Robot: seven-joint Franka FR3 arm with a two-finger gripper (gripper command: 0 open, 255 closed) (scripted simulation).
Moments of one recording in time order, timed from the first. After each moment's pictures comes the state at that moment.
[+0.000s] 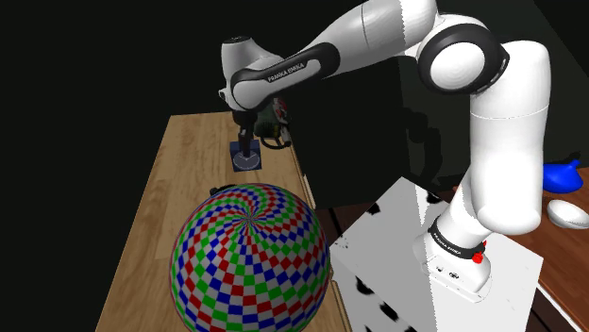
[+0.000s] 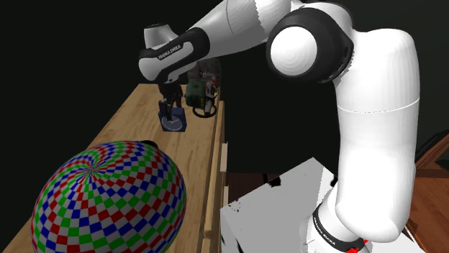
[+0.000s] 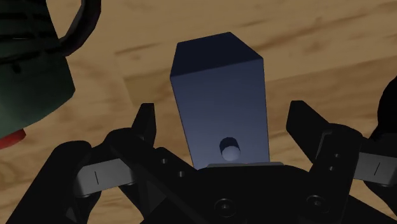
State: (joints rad) arm 0.32 0.46 0.09 -1.62 -0.05 2.09 -0.38
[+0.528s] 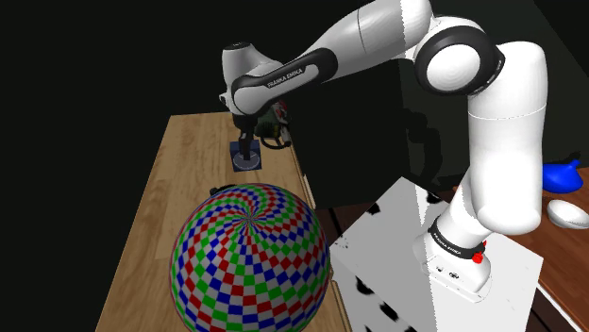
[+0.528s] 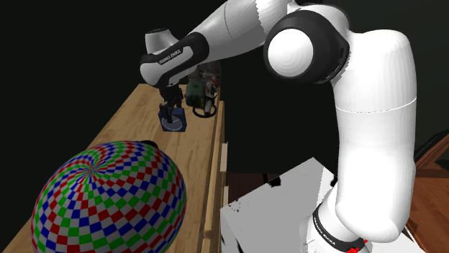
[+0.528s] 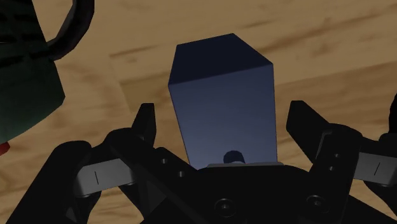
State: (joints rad) arm 0.32 0.48 0.09 -1.63 -0.05 2.12 -0.38
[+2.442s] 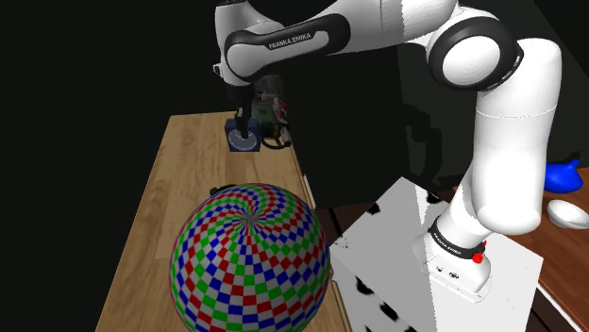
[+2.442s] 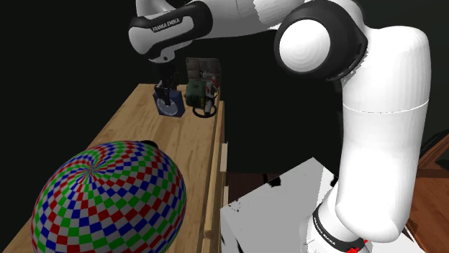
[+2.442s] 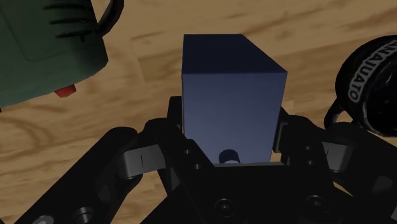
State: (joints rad) arm 0.32 0.41 0.10 -1.50 -0.04 1.92 -0.39
